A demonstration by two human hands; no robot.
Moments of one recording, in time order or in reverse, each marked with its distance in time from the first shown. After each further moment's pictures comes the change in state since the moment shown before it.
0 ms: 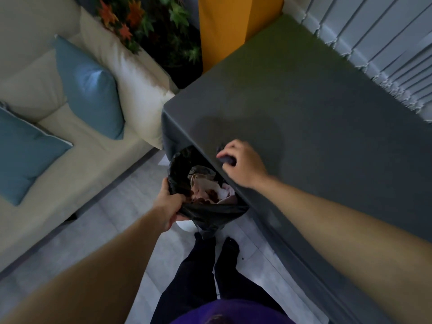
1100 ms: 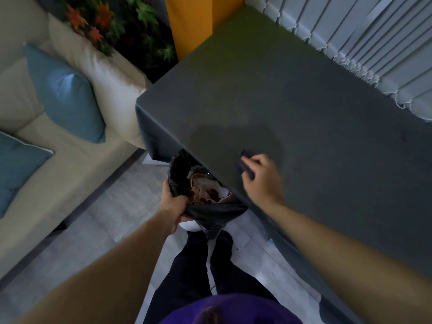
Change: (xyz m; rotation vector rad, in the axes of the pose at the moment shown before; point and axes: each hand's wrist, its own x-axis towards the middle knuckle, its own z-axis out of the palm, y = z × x) left_hand -0.028 -0.047 0.050 0.105 -0.006 0.068; right_hand -0.128 0.049 -0.012 -0.124 0.359 0.271
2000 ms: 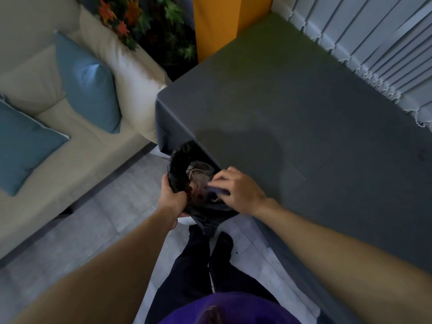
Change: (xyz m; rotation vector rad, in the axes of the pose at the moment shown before) left_hand 0.002 -0.006 -0.023 0.027 0.127 0.060; right_hand -0.002 -0.050 0.031 0.088 -0.355 -0.649
